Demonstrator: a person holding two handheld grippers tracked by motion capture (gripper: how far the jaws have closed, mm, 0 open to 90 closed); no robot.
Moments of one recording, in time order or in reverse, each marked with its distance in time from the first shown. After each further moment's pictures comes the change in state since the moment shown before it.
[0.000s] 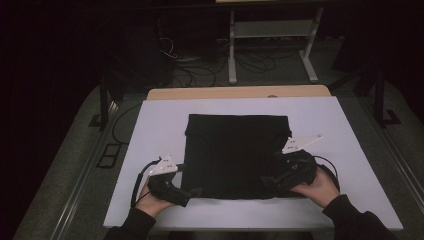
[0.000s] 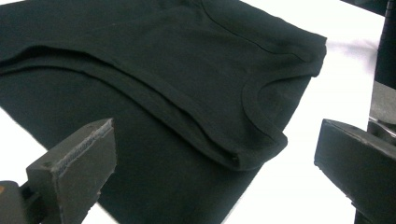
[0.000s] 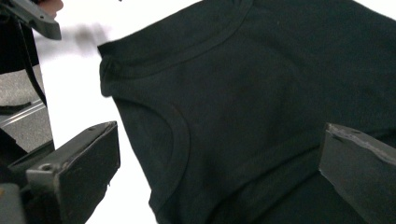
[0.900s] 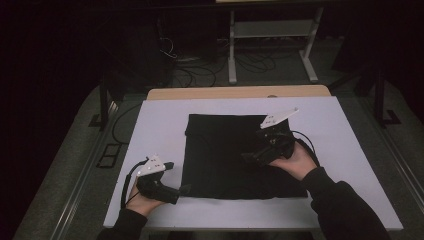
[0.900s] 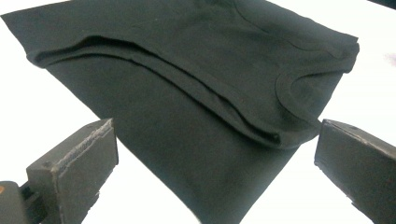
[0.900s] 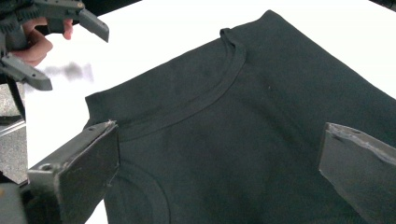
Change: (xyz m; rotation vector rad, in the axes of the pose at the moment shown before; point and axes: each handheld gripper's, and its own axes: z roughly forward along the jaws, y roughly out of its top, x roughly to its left) left arm 0.017 -0.014 -0.018 -0.014 0.076 -0.015; right arm -0.016 0.068 0.031 -0.017 0.015 -0.031
